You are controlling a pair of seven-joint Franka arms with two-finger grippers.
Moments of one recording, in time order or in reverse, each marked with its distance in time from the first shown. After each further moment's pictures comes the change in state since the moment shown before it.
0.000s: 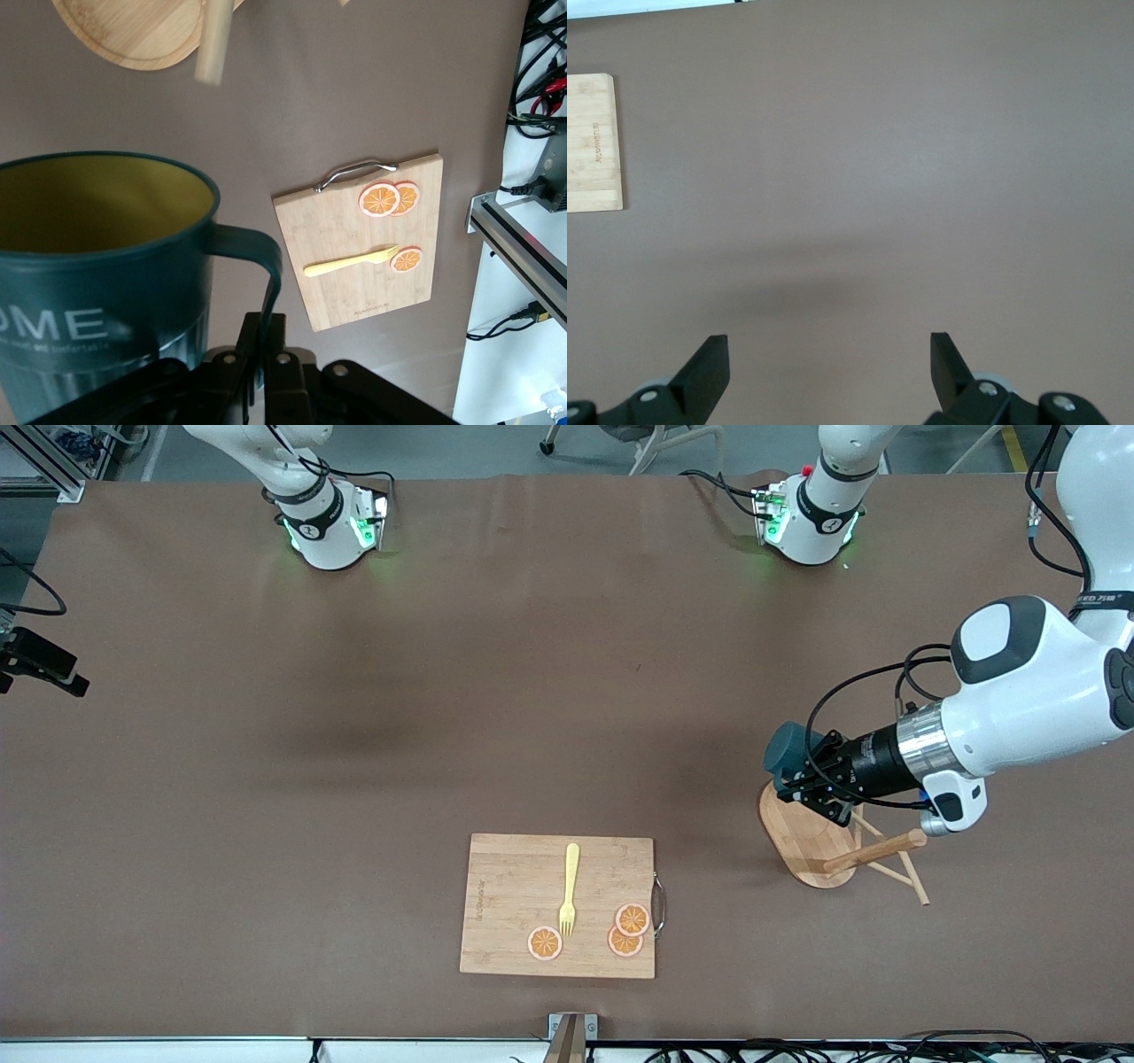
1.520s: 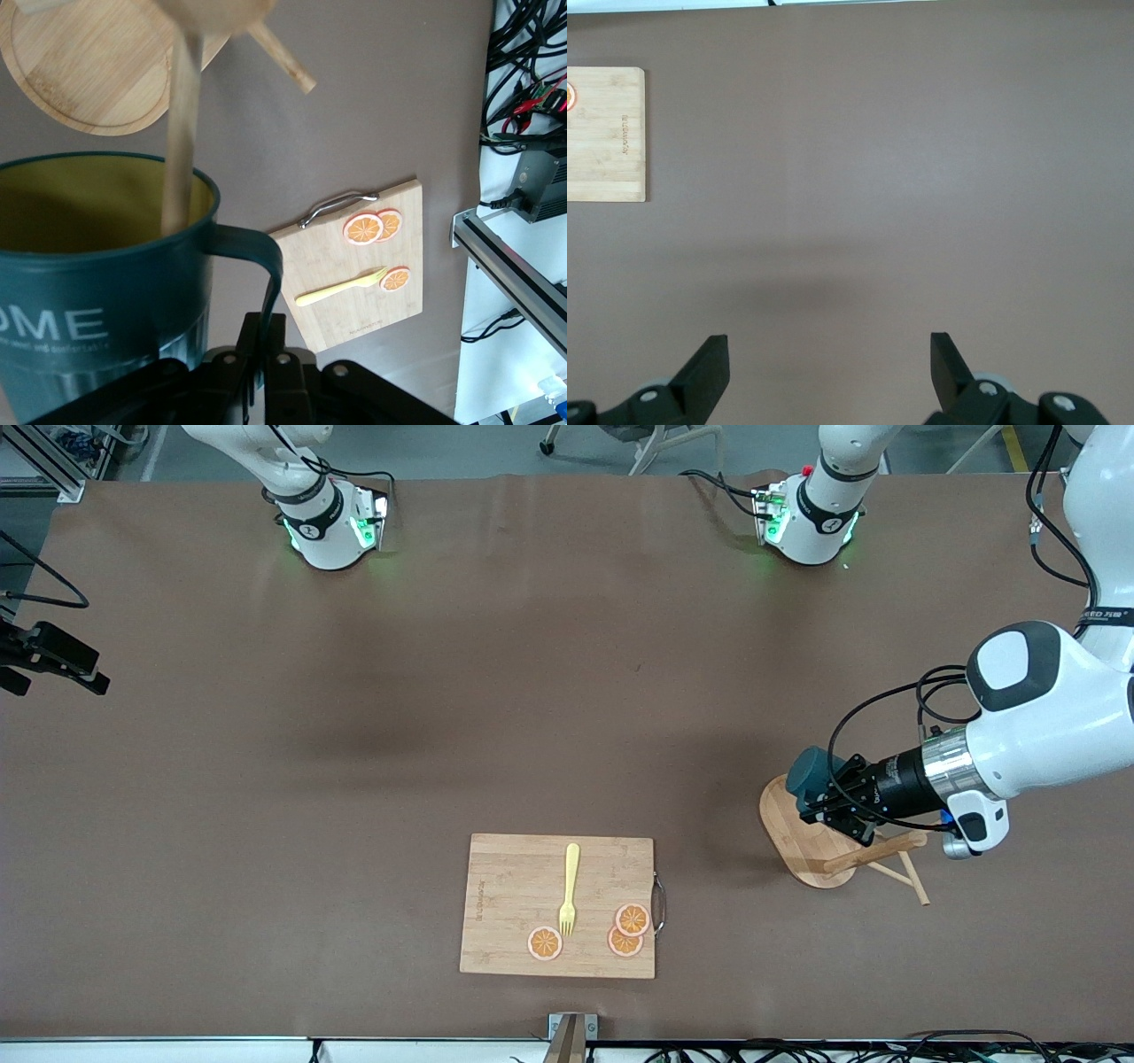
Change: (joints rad) left arm 0.003 0.021 0.076 0.000 -0.023 0.064 0.162; right arm 0.039 0.003 0.018 0.023 -0.001 -0.010 0.000
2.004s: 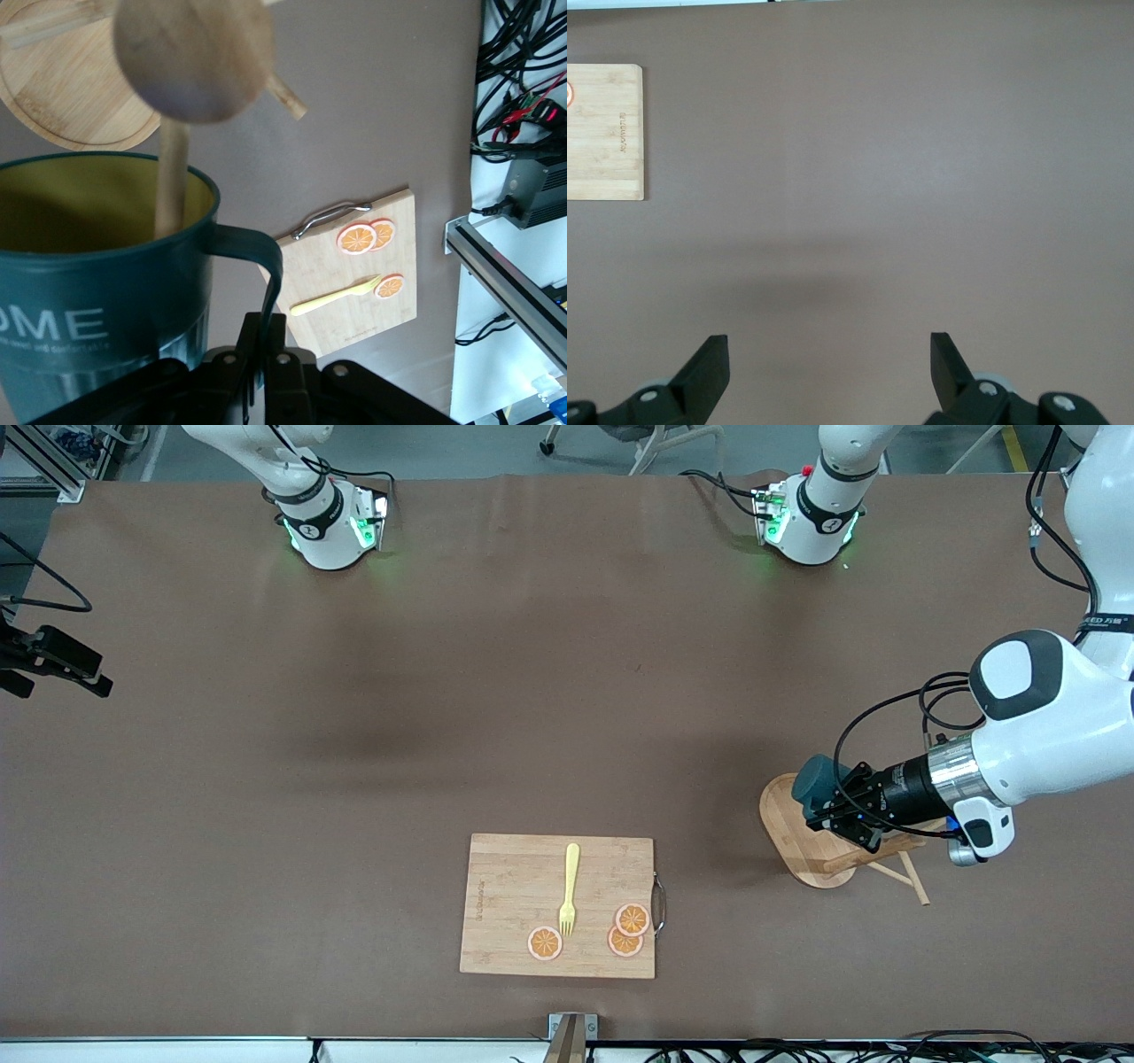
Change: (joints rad) left arm 0.000 0.009 0.019 0.001 -0.004 0.027 0.032; right arm 0.000 0.005 0.000 0.000 0.000 0.000 0.000
